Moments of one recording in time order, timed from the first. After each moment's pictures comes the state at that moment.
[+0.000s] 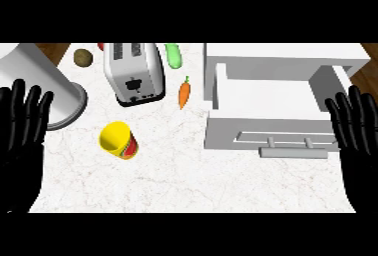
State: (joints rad) left arm 0.01 0.08 0.02 -2.10 0.04 0.01 -0.01; right arm 0.04 -0.11 0.03 -2.10 -0.05 0.00 0.01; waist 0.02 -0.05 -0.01
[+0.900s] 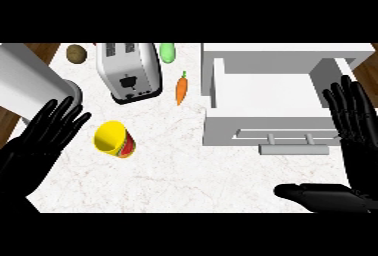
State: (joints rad) left arm 0.00 0.28 0.09 -1.83 0.64 -0.52 0.08; right arm -0.03 -0.16 0.01 -2.05 0.02 0.03 0.04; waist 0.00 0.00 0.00
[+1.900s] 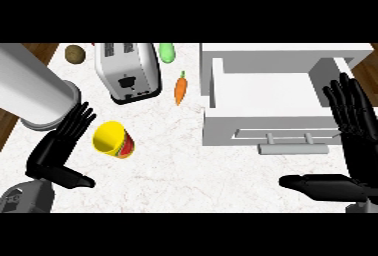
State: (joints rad) left arm -0.18 0.29 0.18 -1.09 0.15 -0.56 -0.40; right arm -0.05 -0.16 -0.06 -1.96 0.01 0.09 -0.04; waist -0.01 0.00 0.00
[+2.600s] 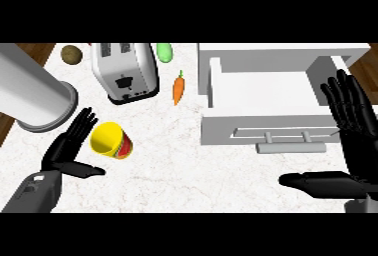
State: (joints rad) left arm -0.42 0.34 0.20 -0.44 -0.04 -0.45 -0.77; right arm -0.08 -0.15 -0.07 -1.95 0.00 0.12 -0.03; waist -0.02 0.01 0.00
